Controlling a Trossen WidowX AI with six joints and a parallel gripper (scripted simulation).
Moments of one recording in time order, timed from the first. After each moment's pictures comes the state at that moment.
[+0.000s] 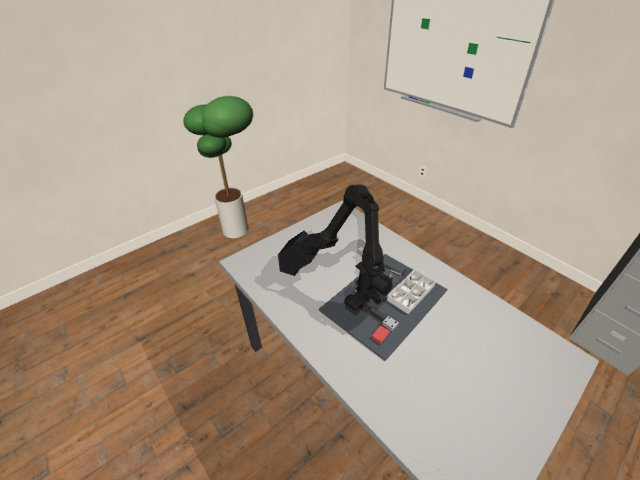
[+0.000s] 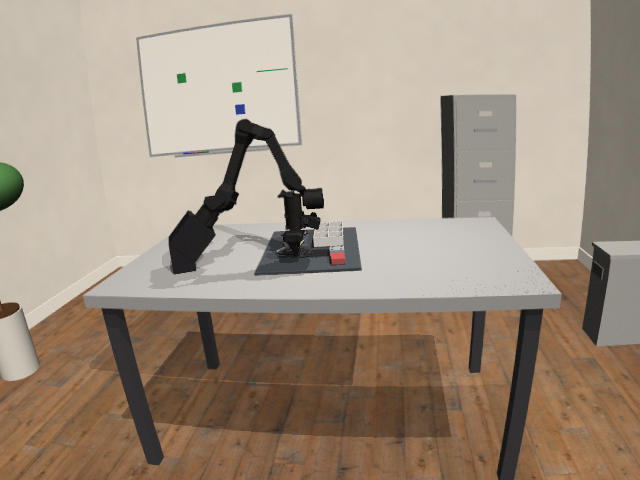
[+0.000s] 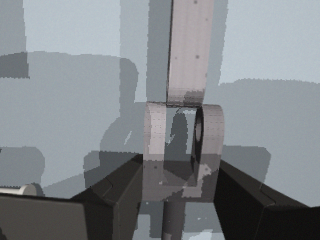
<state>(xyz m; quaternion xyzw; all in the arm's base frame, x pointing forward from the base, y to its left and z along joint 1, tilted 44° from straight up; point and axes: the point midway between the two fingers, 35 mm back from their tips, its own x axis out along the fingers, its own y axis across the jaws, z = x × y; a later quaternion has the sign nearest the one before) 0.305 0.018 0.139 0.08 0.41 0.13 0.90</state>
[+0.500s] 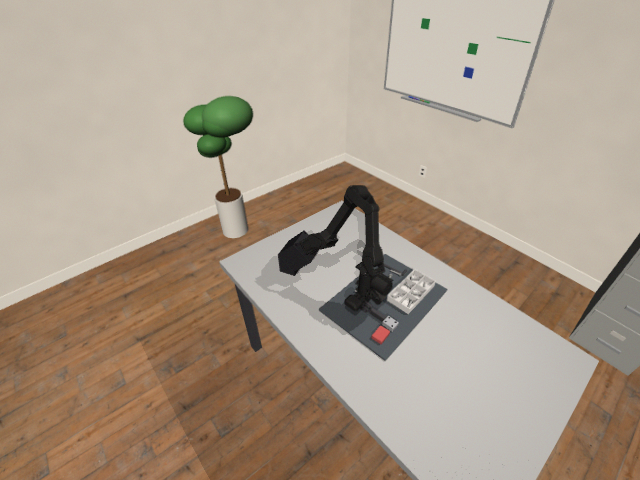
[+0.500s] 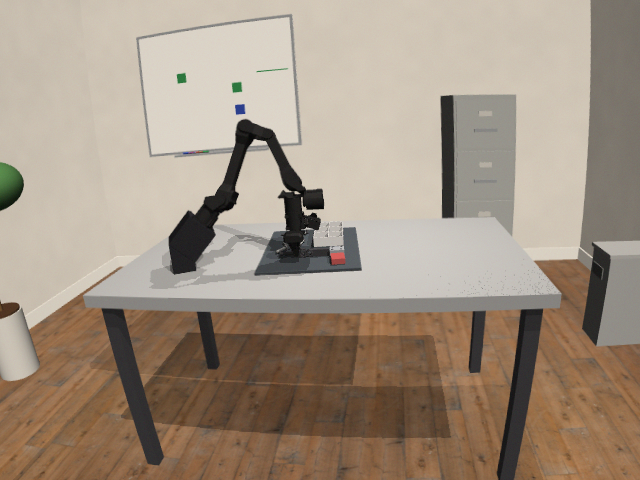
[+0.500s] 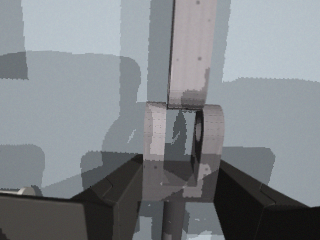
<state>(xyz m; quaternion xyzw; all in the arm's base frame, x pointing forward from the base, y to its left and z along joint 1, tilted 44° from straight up) 0.307 0.019 0.138 0.08 0.41 0.13 0.90</state>
